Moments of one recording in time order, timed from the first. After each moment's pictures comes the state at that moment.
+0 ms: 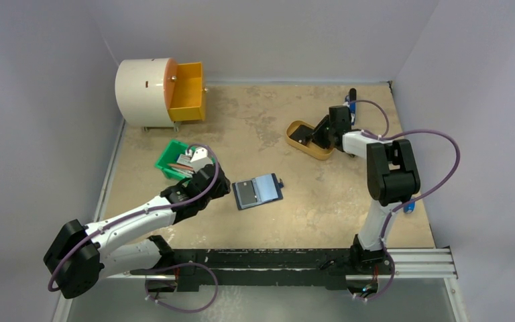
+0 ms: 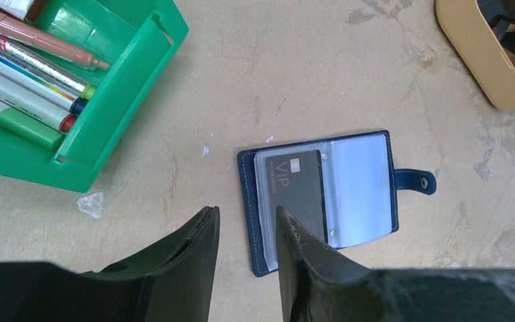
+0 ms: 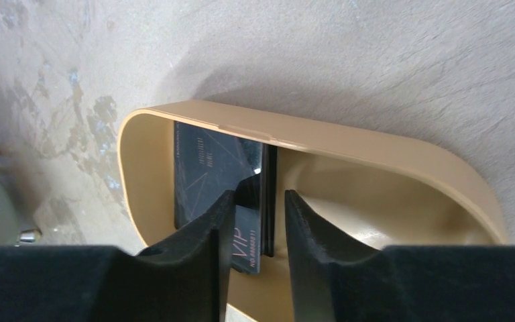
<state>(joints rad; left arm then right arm) -0.80 1.07 0.57 -0.24 -0.47 -0.92 0.14 1.89 1.11 -0.01 -0.06 0.87</state>
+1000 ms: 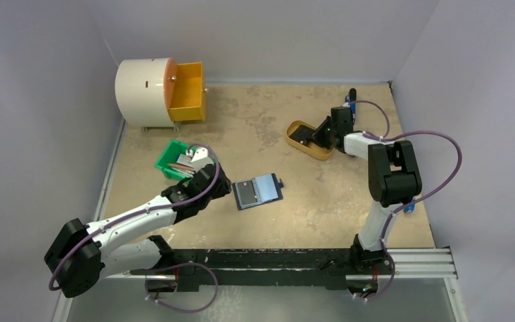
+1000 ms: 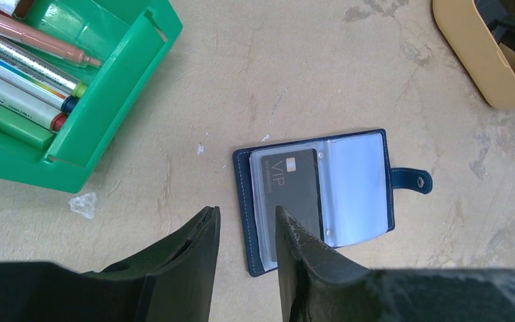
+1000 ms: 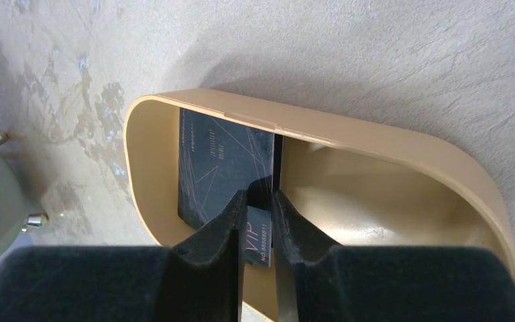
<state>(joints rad) -0.80 1.08 0.57 -0.23 -0.46 -0.92 0.13 1.88 1.08 0.01 -0.11 0.85</state>
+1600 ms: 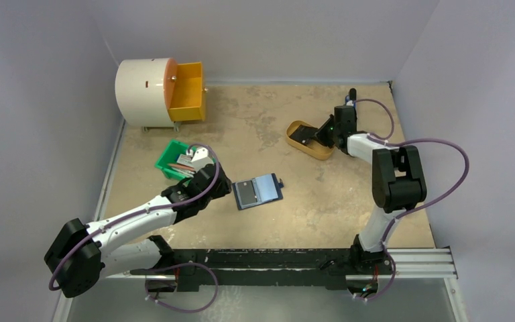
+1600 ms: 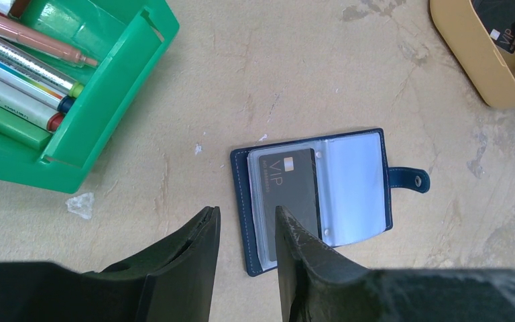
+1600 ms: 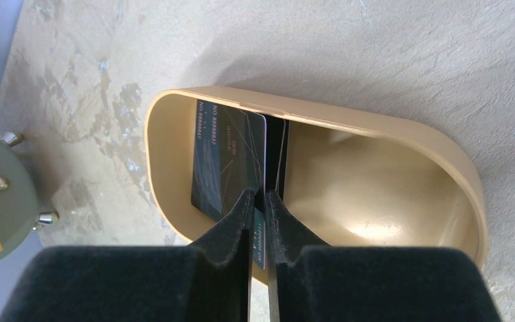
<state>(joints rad) -0.80 1.08 0.57 -0.23 -0.45 -0.92 0.12 1.82 1.06 0.00 -0.10 0.85</state>
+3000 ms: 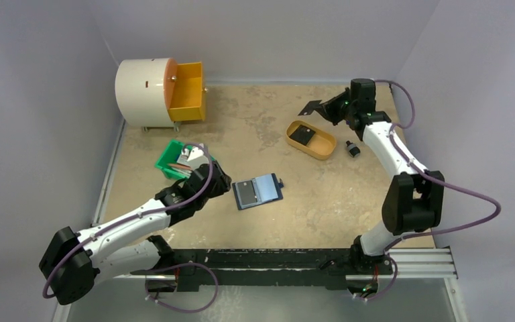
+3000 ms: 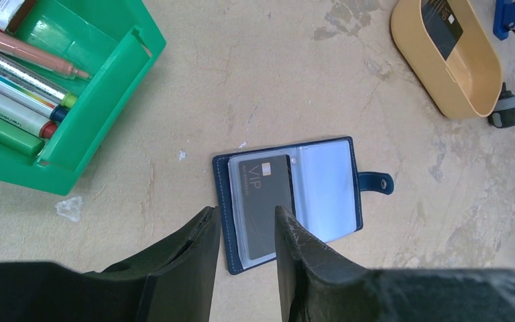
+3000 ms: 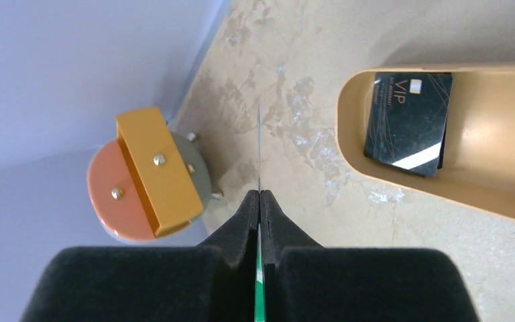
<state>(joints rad) -0.80 1.01 0.57 -0.23 -0.45 -0.94 0.10 1.60 1.28 -0.29 -0.18 1.17</state>
